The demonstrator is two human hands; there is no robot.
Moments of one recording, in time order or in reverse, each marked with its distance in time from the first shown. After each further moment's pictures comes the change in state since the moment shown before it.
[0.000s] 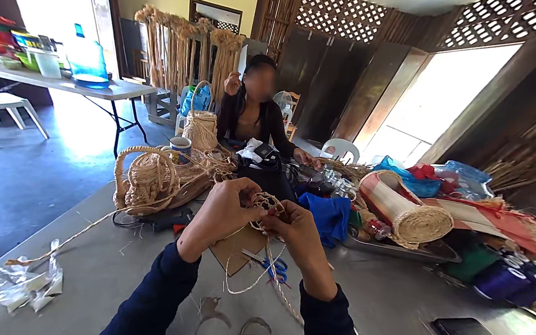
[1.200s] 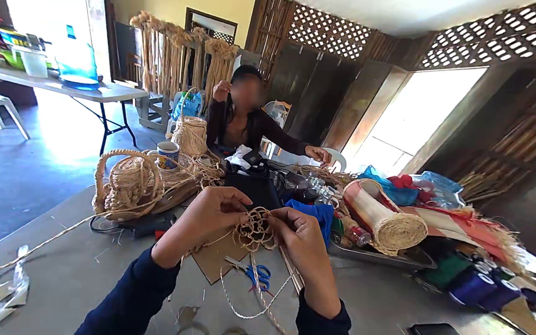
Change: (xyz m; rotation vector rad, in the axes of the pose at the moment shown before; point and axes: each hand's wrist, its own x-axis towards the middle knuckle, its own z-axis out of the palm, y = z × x) left_hand -0.003 0.003 0.001 -0.291 -0.078 0.018; right_hand -0.006 -0.013 -0.033 -0.216 0.030 -0.224
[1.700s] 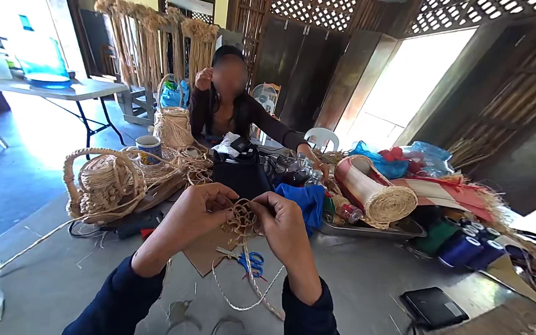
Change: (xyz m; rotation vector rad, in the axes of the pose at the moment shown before) left_hand 0.001 -0.005 0.017 0.138 0.010 -0.020; right_hand 0.002 0.002 0.002 -0.243 0.042 -0.005
